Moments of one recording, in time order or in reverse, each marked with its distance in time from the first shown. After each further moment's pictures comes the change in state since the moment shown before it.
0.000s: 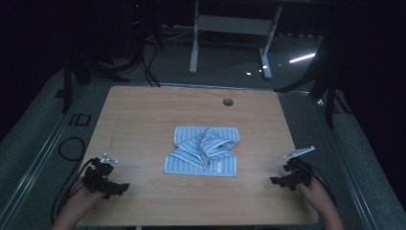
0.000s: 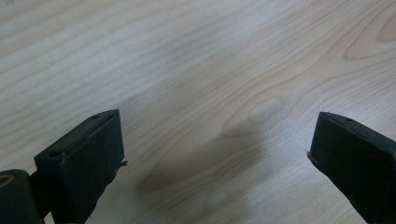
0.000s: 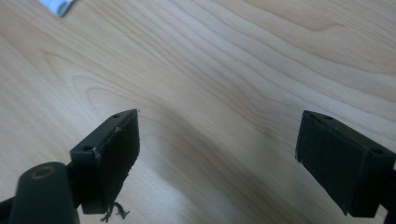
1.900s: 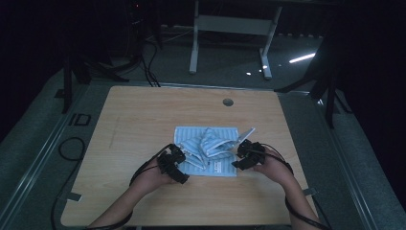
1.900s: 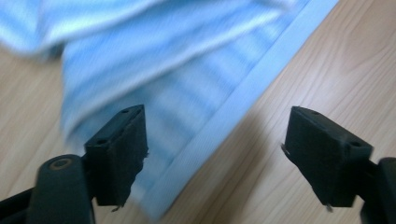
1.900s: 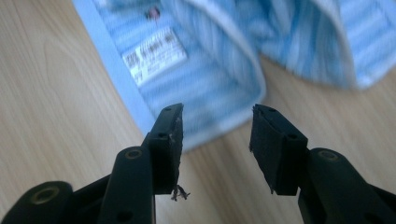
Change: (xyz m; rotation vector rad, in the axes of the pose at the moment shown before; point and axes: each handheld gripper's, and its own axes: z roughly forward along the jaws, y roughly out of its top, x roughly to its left) left arm -0.138 0.136 0.060 0.013 -0.131 0.395; right arm 0.088 0.125 0.046 0.089 0.038 -0.403
